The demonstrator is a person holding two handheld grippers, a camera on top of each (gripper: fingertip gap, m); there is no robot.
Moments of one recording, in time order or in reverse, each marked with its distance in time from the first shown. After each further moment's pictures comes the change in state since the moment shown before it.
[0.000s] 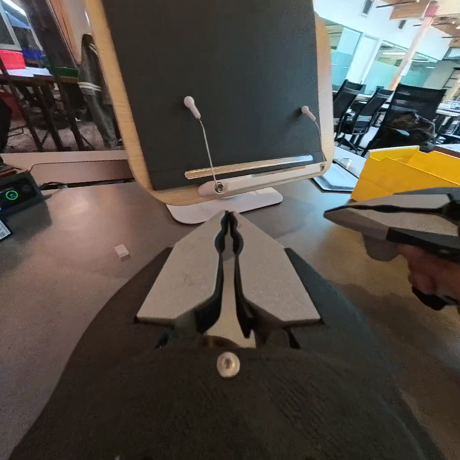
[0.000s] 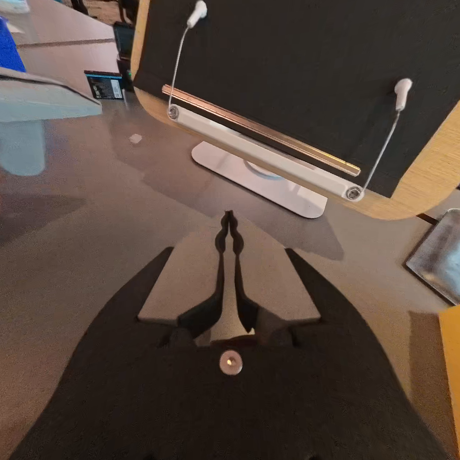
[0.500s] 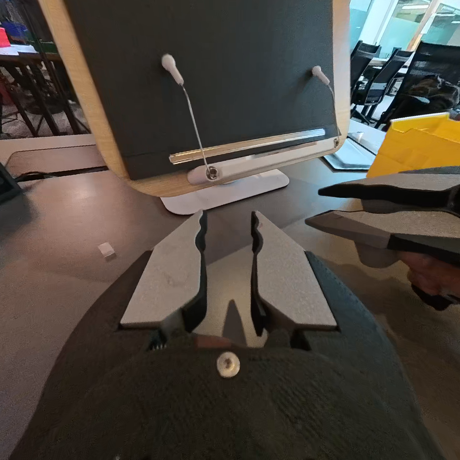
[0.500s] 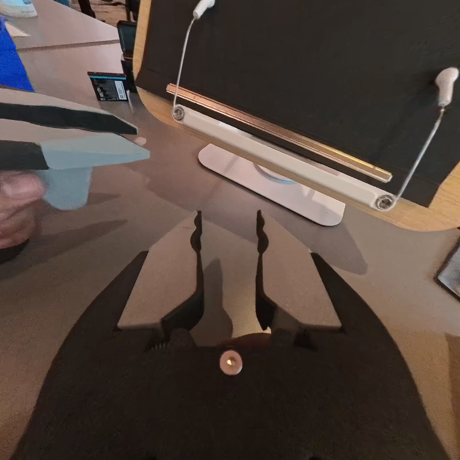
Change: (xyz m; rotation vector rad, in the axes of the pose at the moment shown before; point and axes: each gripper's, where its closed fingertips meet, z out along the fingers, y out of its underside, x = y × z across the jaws) left arm 0.003 0.022 0.027 -0.092 -0.008 0.039; right arm -0.007 0.002 0.023 -0.004 -0.033 0.022
